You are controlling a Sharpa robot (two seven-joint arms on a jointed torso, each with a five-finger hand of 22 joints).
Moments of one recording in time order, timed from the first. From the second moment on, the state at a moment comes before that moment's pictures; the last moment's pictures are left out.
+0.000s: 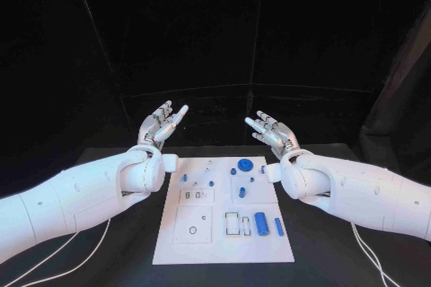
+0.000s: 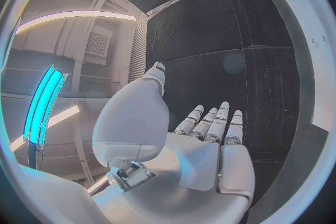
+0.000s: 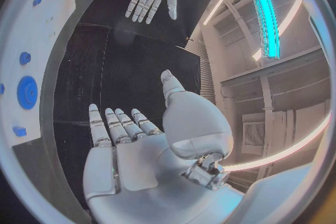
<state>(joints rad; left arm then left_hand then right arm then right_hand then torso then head) 1.15 -0.67 -0.02 1.30 0.05 -0.57 0.56 1.18 -0.11 0.02 0.28 0.11 0.20 0.14 0.02 0.03 0.15 0.19 0.02 0.02 0.28 0.19 0.04 0.04 0.14 0.07 0.28 0.01 0.02 1.12 -0.67 -0.03 1.35 -0.13 -0.51 0.43 1.04 0.14 -0.07 -0.03 0.20 0.14 0.13 0.02 0.02 0.17 0.22 0.02 0.02 0.19 0.21 0.02 0.02 0.05 0.26 0.28 0.03 0.04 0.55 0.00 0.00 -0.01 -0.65</state>
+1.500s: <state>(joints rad) 1.15 -0.87 -0.02 1.54 0.03 -0.42 0.62 1.31 0.00 0.00 0.17 0.12 0.90 0.23 0.14 0.07 0.97 0.19 0.15 0.07 1.01 0.15 0.21 0.11 0.17 0.79 0.27 0.26 0.10 1.22 -0.68 -0.02 1.24 -1.23 -0.29 0.17 1.36 0.10 -0.02 -0.29 0.14 1.04 0.17 0.09 0.07 1.20 0.09 0.07 0.06 1.47 0.00 0.33 0.19 0.17 1.25 0.09 0.50 0.19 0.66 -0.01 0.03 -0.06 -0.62</state>
